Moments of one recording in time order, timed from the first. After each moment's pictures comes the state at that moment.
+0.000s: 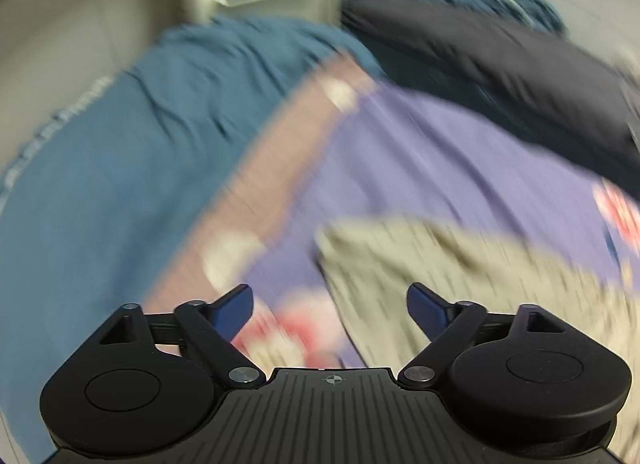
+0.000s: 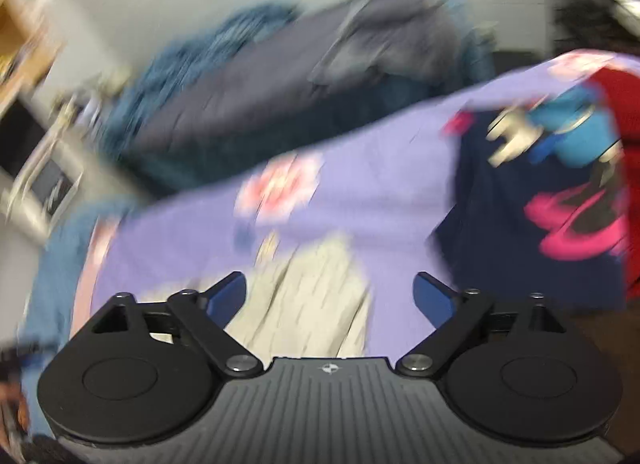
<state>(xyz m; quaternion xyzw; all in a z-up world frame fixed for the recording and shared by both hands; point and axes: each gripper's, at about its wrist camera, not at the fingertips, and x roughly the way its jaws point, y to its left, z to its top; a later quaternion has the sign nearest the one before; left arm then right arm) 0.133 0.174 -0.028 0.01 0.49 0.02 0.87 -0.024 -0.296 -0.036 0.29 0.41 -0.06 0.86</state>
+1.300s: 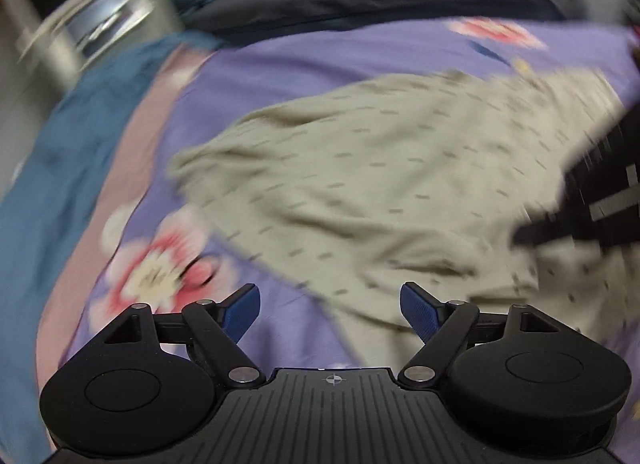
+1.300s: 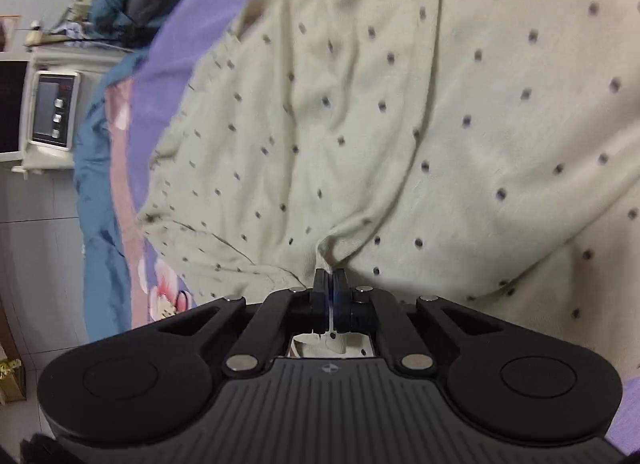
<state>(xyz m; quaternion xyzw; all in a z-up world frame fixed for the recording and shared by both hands) 0.028 0.056 -0.098 0.23 0.45 -0.12 0.85 0.040 -0.127 -0.155 0.47 0.53 0.01 0.71</state>
